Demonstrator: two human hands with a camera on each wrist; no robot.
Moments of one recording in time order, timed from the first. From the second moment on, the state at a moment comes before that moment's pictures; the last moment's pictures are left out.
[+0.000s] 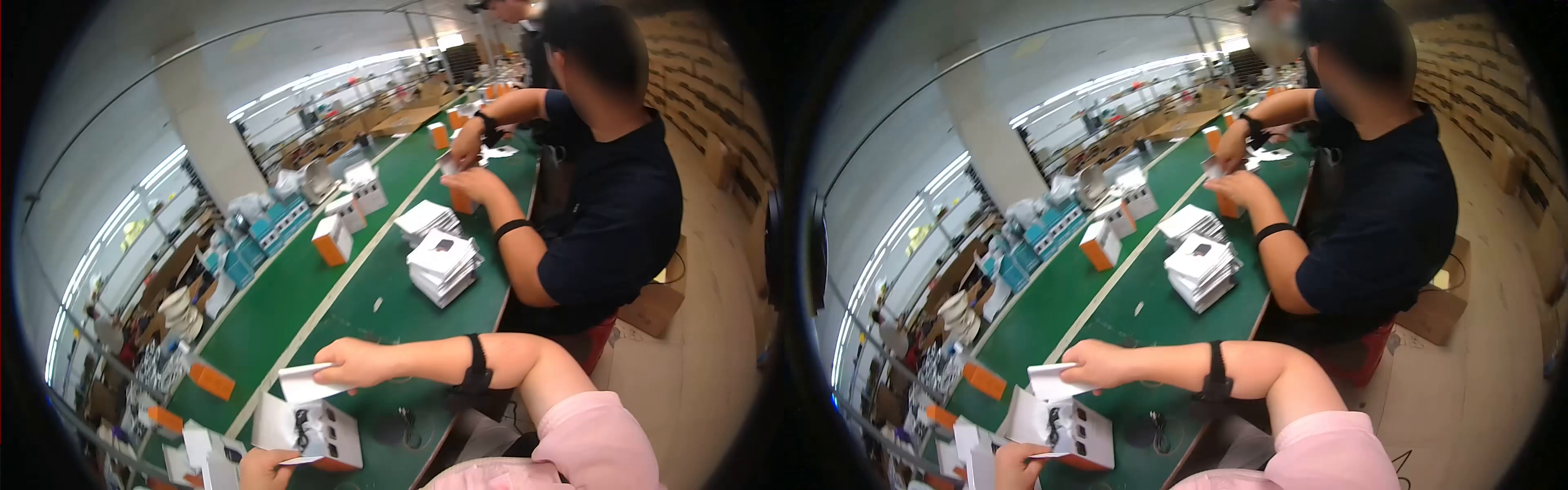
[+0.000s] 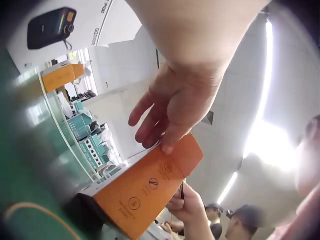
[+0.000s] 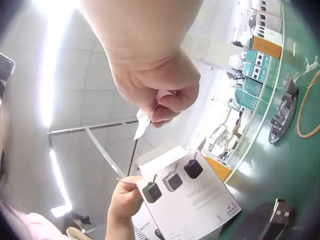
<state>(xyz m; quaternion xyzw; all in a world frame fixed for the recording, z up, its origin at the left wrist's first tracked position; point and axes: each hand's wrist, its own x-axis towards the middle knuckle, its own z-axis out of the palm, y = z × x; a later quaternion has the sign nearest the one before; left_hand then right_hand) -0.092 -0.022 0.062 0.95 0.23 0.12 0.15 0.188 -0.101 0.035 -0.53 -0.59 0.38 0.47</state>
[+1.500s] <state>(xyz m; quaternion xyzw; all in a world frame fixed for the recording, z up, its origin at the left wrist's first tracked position) -0.061 -0.025 -0.005 0.92 0.25 0.29 0.04 0.133 -0.047 0.053 -0.58 -0.78 -0.12 0.21</state>
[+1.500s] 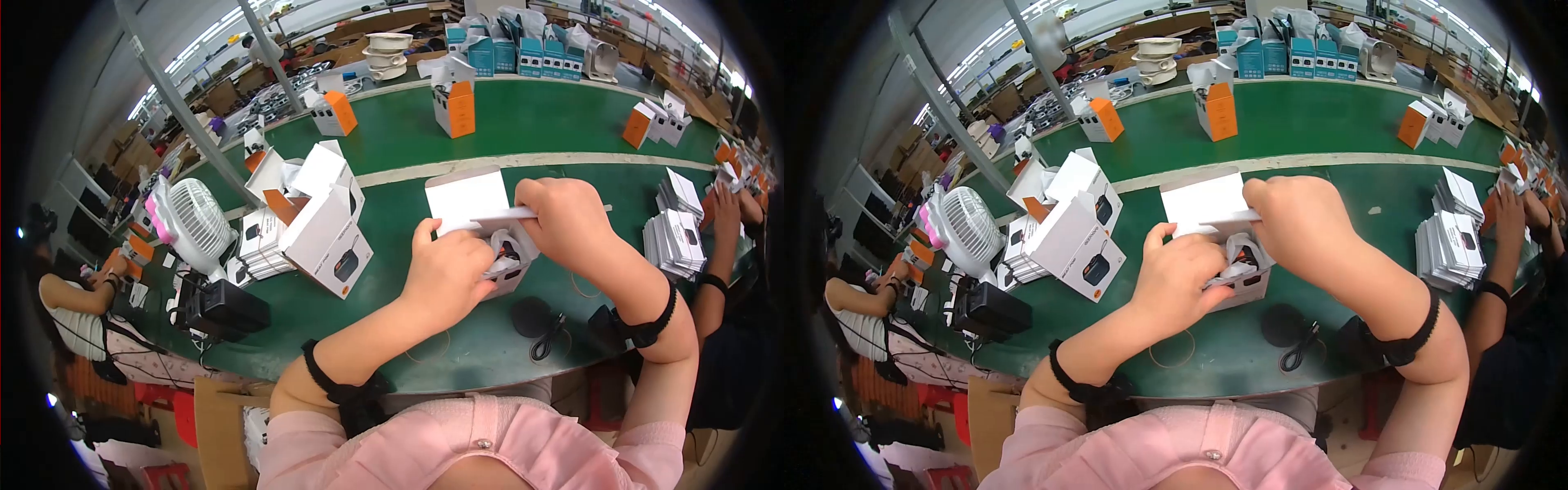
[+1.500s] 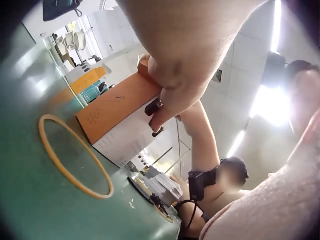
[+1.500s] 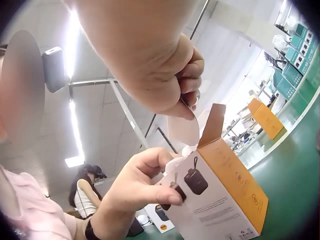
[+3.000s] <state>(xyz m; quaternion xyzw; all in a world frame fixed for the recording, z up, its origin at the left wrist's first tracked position) -0.077 -0.031 -0.020 0.88 0.20 0.43 0.03 0.131 -0.017 0.035 -0.39 -0.92 -0.02 0.07</state>
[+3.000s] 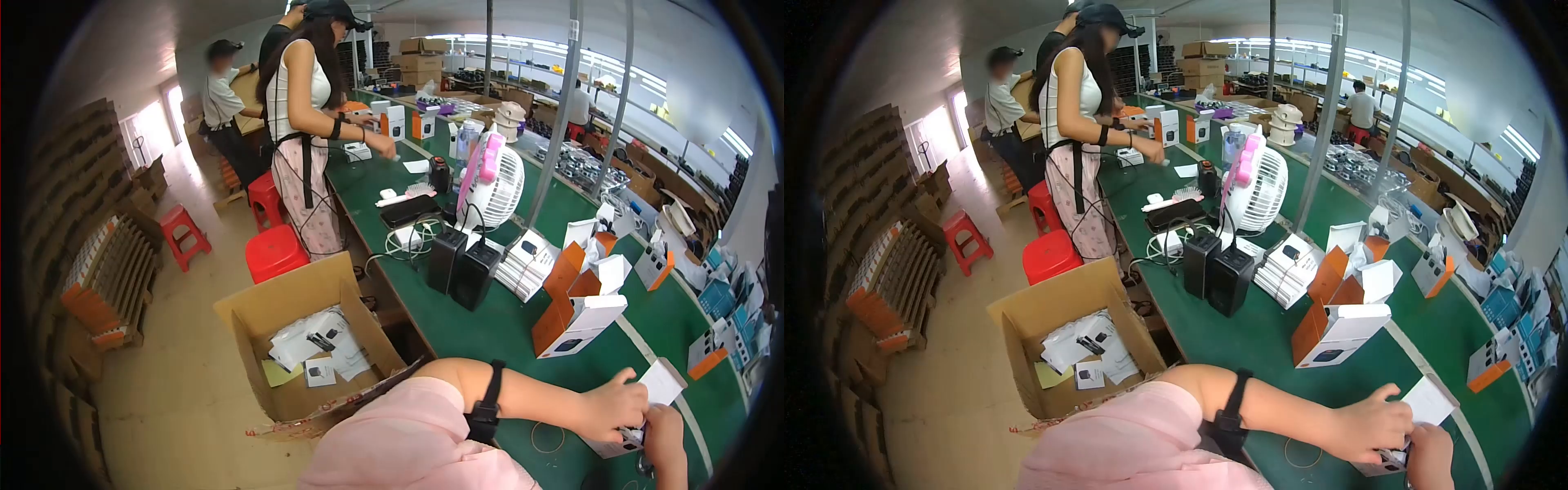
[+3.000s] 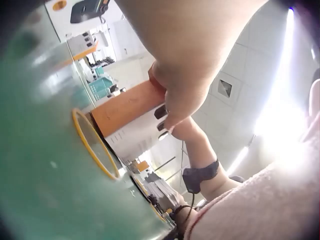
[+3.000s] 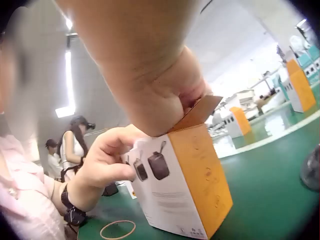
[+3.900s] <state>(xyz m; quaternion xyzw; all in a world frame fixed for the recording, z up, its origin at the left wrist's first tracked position) -0.080 -0.022 0.007 0.92 0.07 0.34 0.18 0.144 -0.042 -0.024 -0.38 -0.78 0.14 0.48</state>
